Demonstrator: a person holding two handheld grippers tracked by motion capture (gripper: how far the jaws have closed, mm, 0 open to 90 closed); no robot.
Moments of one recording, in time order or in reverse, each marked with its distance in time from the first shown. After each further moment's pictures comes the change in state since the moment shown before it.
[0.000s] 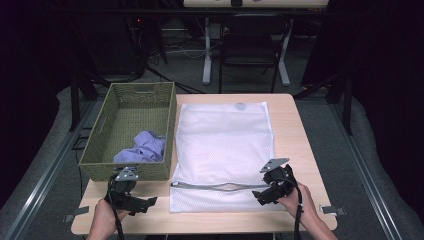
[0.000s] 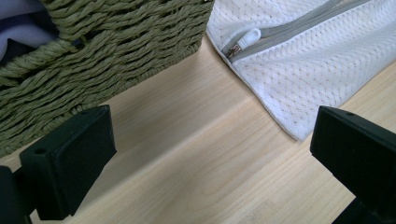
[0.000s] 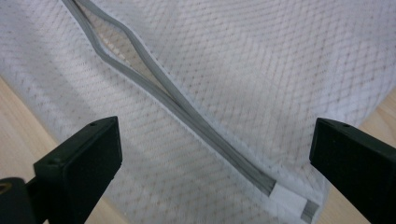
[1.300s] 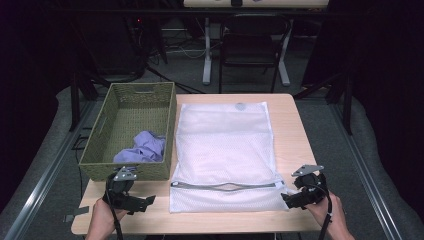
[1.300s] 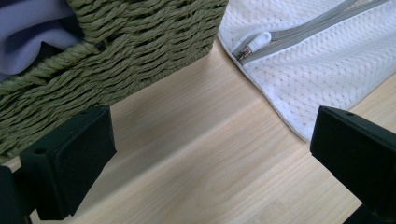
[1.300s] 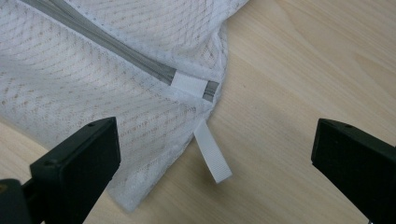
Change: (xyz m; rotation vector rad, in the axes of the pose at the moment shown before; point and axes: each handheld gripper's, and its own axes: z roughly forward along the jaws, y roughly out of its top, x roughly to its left) left arm 0.002 0.000 -0.005 -0.010 0.027 -0.005; right arm -0.043 -0.067 -0.027 0.039 -0.143 0.154
